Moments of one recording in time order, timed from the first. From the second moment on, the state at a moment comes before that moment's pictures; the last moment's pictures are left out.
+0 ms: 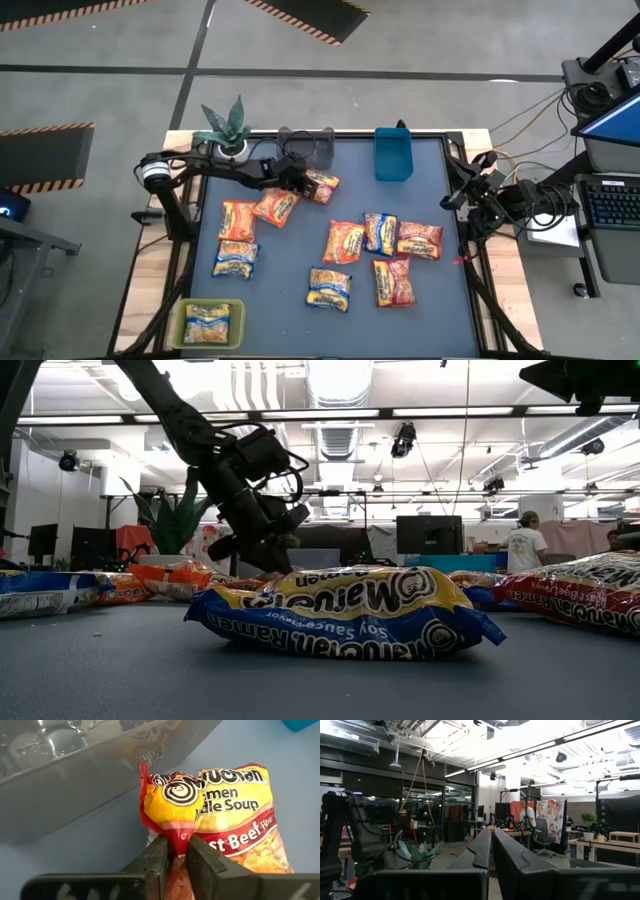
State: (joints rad) left arm 0.35 1.78 0.90 -0.04 -0.15 -0.62; right arm 0.24 0.07 0.18 0.51 0.81 -0.54
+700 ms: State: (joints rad) left arm 0.20 1.67 0.90 -0.03 -0.32 -0.44; right arm 0.24 0.07 0.18 0.51 0.81 -0.55
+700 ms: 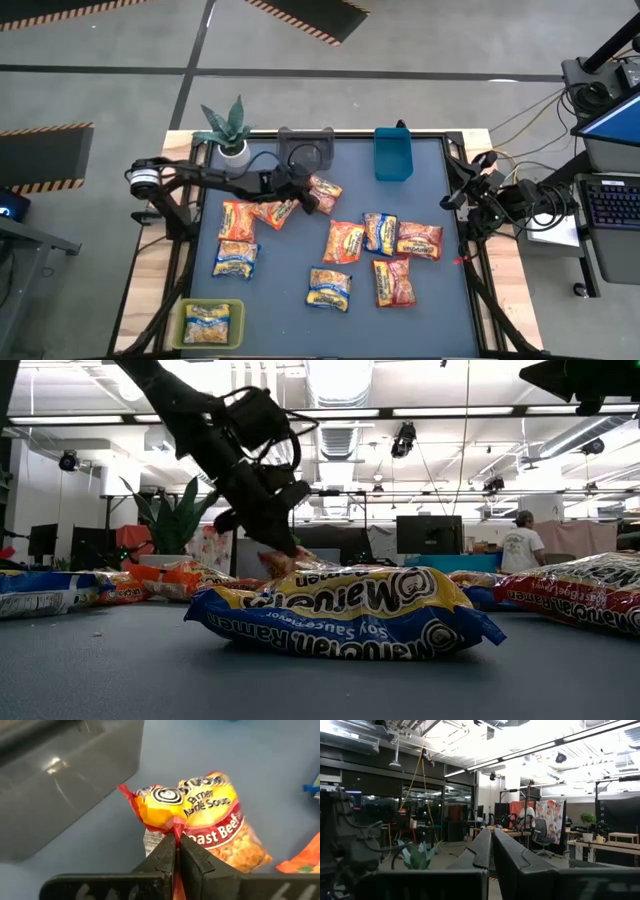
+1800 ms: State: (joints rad) left arm 0.11 1.67 0.90 0.11 -0.20 -0.33; right arm 0.24 0.07 0.18 0.51 0.81 -0.54
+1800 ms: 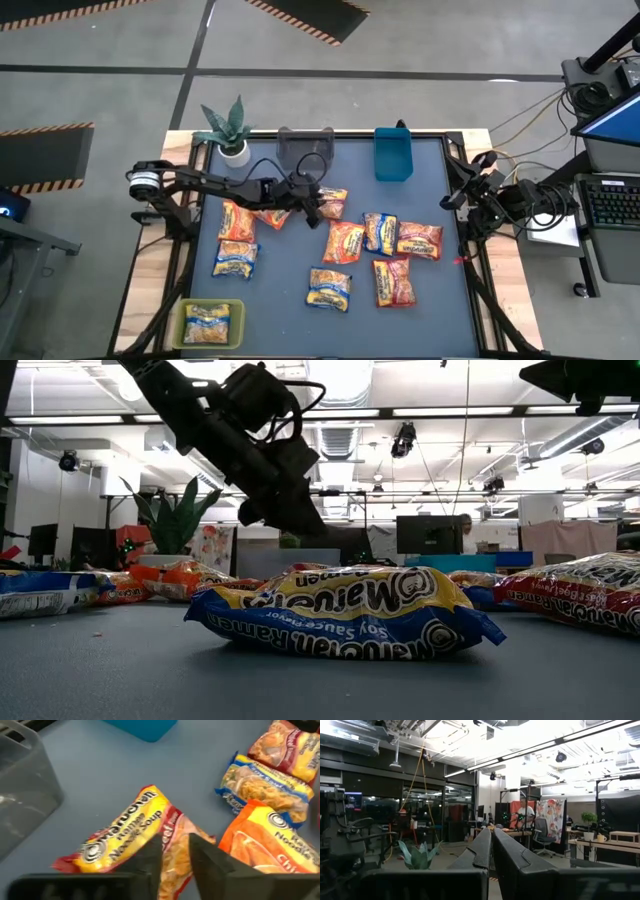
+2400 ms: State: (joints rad) left arm 0.15 1.69 0.90 -0.04 -0.39 -0.75; right arm 0.24 0.07 0.18 0.51 0.81 -0.54
